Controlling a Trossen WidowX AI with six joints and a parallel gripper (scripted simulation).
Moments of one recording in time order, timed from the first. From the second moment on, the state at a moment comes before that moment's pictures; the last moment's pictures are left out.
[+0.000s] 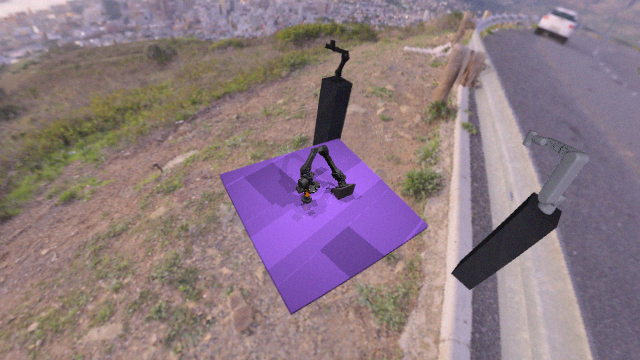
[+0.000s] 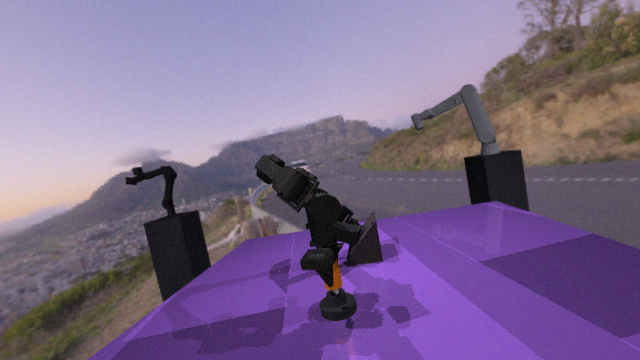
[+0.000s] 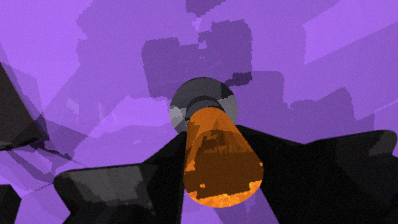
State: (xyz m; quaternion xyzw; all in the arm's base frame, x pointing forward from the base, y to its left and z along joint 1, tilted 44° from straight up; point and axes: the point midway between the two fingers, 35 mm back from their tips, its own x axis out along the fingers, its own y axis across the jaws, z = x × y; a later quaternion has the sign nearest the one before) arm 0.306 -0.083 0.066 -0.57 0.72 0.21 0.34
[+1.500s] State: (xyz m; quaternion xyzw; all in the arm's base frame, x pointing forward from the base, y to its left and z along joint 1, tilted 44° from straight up) arm 0.304 -0.082 0.065 -0.60 0.70 0.28 0.27
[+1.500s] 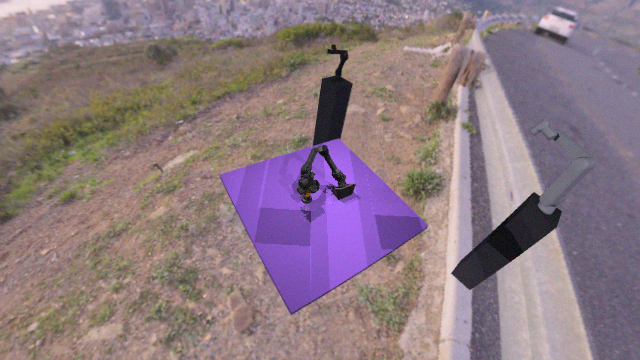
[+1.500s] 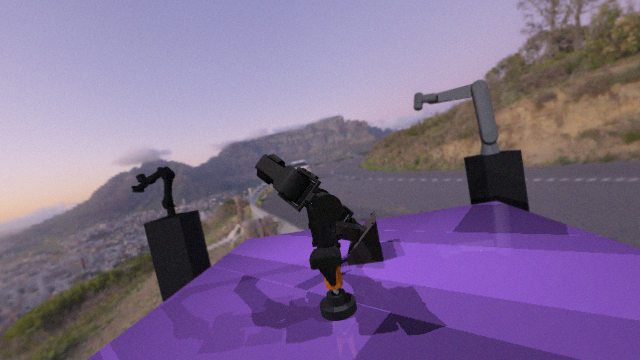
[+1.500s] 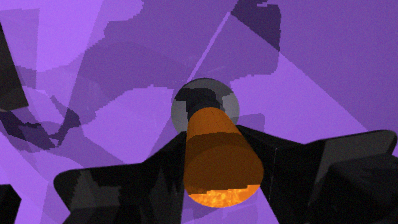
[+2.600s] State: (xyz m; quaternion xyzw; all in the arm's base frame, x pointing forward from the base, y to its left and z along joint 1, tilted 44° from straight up) arm 0.304 -0.082 0.065 -0.62 0.66 0.36 0.21
